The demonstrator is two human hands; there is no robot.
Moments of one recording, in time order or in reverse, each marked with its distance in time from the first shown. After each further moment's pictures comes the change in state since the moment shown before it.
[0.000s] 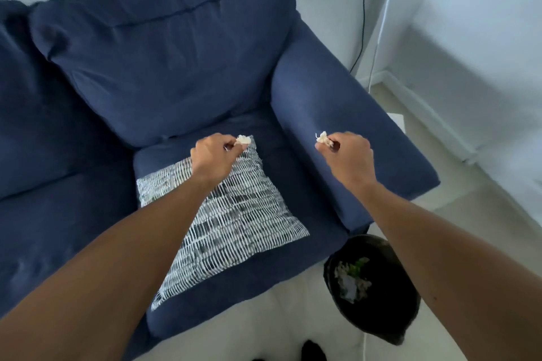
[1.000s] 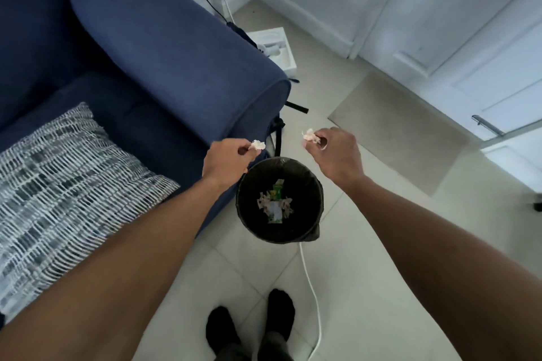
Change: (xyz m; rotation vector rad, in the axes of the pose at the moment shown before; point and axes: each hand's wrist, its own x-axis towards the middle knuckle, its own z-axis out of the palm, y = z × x) left_hand -0.148 0.164 0.251 -0.047 -0.556 0.218; right_hand -0.164 0.264 -0.094 -0.104 0.074 0.388
